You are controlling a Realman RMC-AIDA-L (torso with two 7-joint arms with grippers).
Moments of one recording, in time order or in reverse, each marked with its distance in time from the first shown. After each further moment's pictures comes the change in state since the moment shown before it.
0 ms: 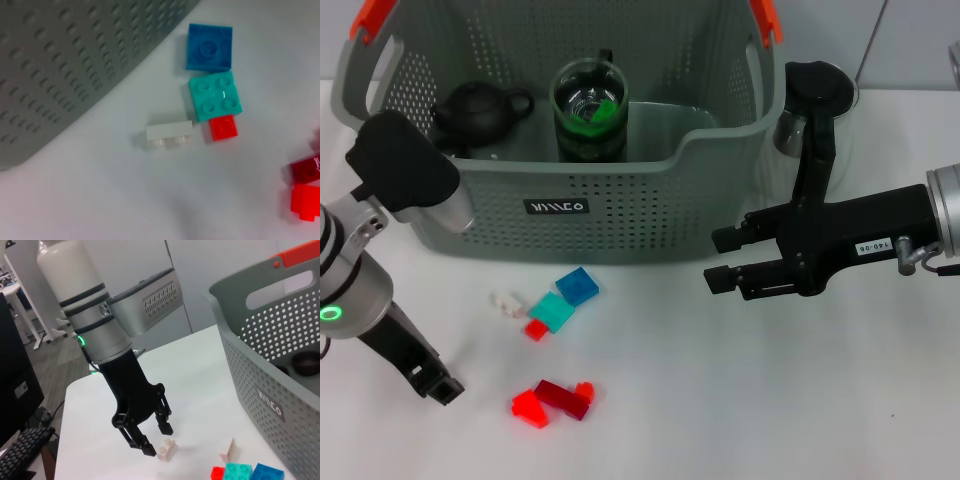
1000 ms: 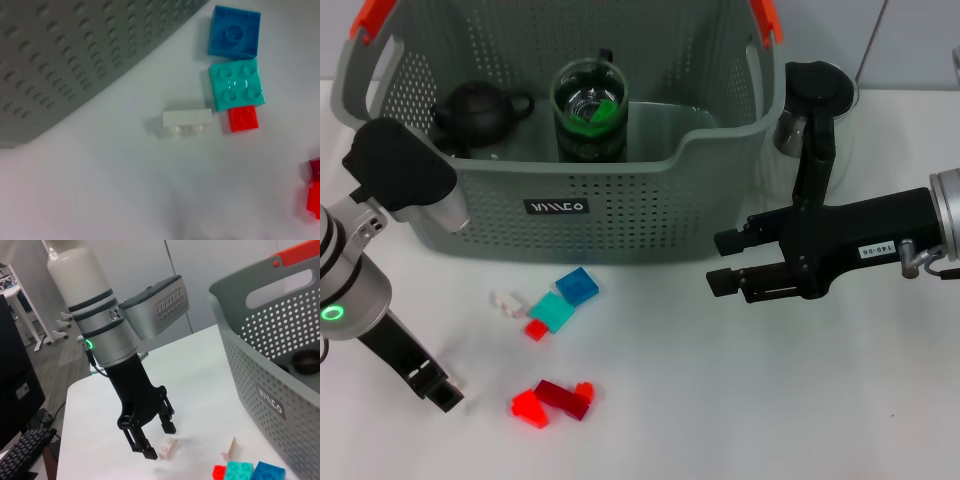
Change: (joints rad) left arm -0.023 0.016 -0.003 -0.070 0.001 -0.024 -0.052; right arm -0.007 0.000 0.005 0.000 0.000 -0.007 0.000
